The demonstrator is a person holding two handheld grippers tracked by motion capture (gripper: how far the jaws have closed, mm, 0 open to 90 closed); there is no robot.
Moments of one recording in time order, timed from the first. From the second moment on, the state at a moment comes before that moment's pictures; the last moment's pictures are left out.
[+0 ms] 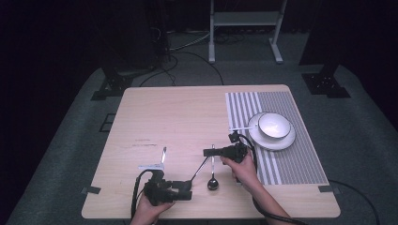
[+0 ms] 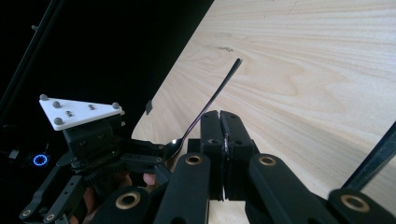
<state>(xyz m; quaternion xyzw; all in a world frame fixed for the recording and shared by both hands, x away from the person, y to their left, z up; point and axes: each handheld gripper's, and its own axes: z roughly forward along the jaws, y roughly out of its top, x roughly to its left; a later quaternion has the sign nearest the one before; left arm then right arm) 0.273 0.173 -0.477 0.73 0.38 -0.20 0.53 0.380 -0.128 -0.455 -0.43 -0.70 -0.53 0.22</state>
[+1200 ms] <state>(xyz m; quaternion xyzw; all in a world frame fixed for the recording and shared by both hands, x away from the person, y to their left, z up) 0.270 0.186 -0.468 0.72 0.38 -0.18 0.55 0.404 -0.172 -0.431 -0.47 -0.67 -0.54 0.18</state>
